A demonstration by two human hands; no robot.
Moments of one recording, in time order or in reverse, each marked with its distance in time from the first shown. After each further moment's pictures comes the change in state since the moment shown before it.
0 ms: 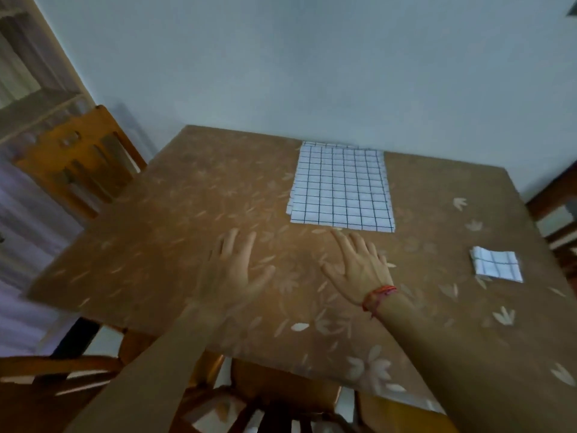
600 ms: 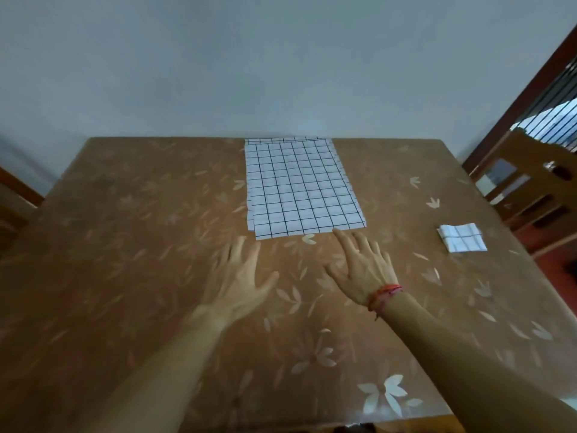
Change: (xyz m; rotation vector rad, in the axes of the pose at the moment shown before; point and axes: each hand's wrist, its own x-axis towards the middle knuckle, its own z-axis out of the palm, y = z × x) left_hand 0.128 -0.007 0.069 -0.020 -0.221 0.254; right_hand 0.061 0.015 0.010 -0.036 -0.041 0.313
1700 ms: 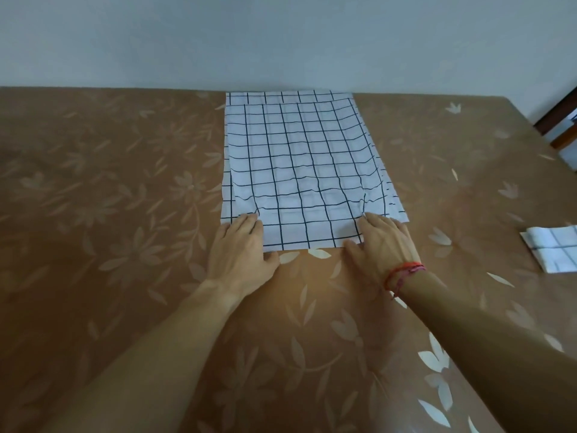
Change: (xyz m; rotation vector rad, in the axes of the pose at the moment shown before) left_hand 0.184 -0.029 0.154 0.058 0.016 0.034; right_hand 0.212 0.075 0.144 -0.114 0.131 -0.056
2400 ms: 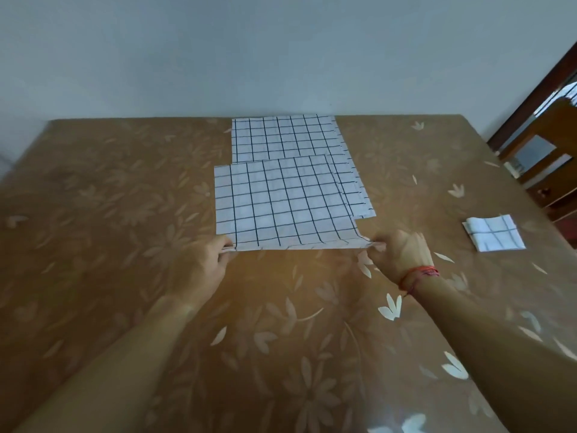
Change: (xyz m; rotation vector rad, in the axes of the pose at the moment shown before) left_hand -0.098 -0.028 -0.087 -0.255 0.280 0.005; right_hand -0.095 0.024 -0.093 0.231 0.058 0.193
